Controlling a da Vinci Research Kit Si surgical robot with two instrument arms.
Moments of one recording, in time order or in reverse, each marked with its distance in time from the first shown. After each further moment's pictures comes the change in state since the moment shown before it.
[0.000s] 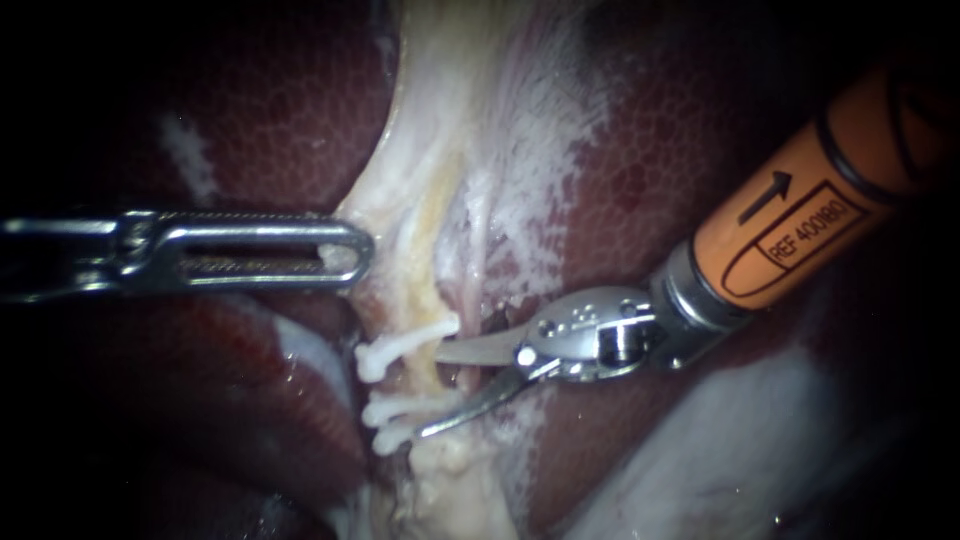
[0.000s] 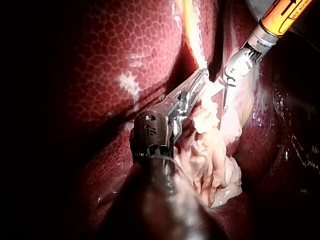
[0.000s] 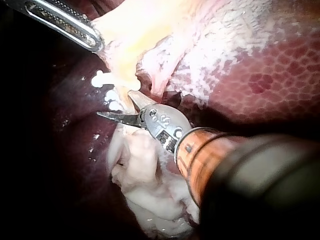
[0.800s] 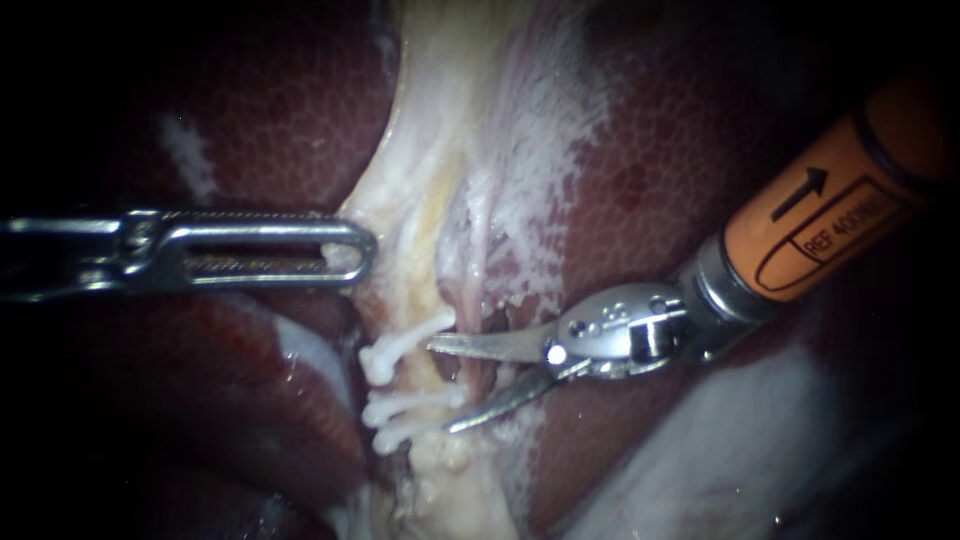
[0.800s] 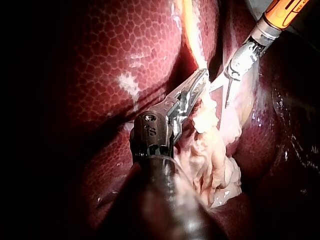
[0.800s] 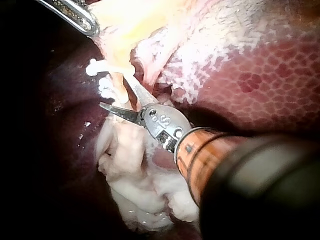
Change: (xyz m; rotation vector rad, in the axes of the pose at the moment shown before) right arm -0.001 0.000 -0.003 -0.081 -0.022 -0.080; left arm 0.000 0.000 0.000 0.001 0.000 -0.001
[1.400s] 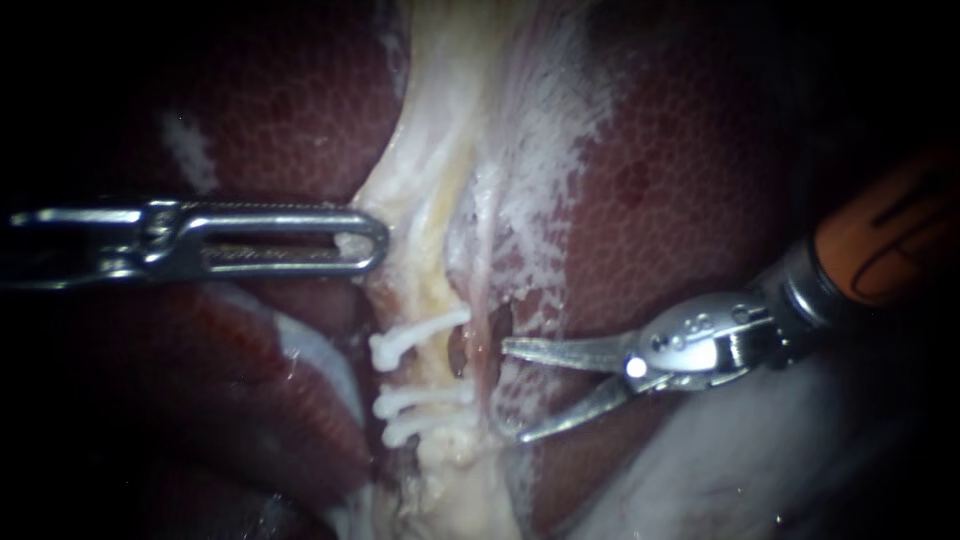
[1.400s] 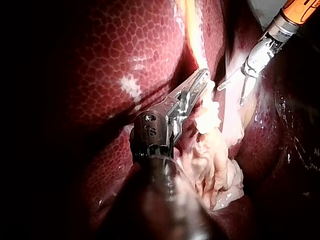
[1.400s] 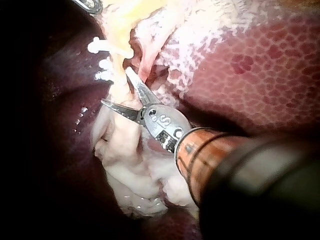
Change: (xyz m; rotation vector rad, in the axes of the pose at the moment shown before) right arm 0.000 -0.002 -0.003 -0.033 -0.005 -0.002; left arm 0.000 0.001 0.001 0.002 0.001 -0.001
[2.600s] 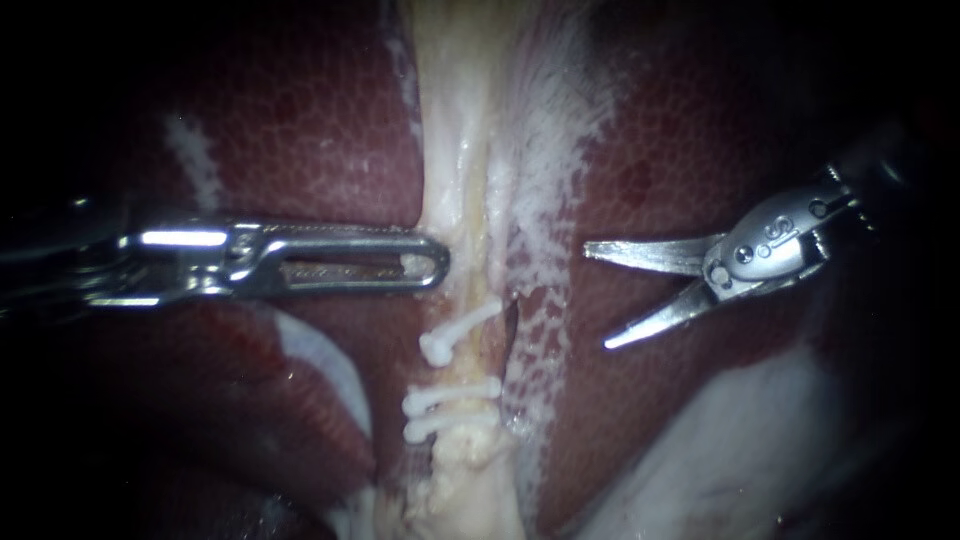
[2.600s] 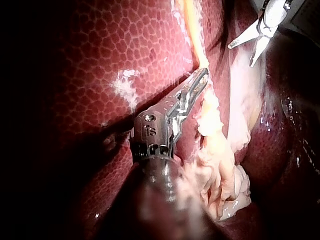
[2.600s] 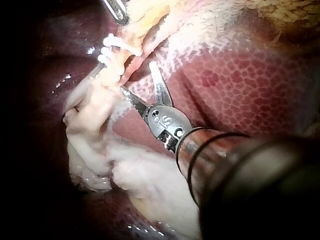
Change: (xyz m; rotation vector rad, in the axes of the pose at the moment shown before) right arm 0.001 0.003 -0.011 -0.356 0.059 -0.263; left arm 0.004 0.004 0.007 -0.014 0.034 0.031
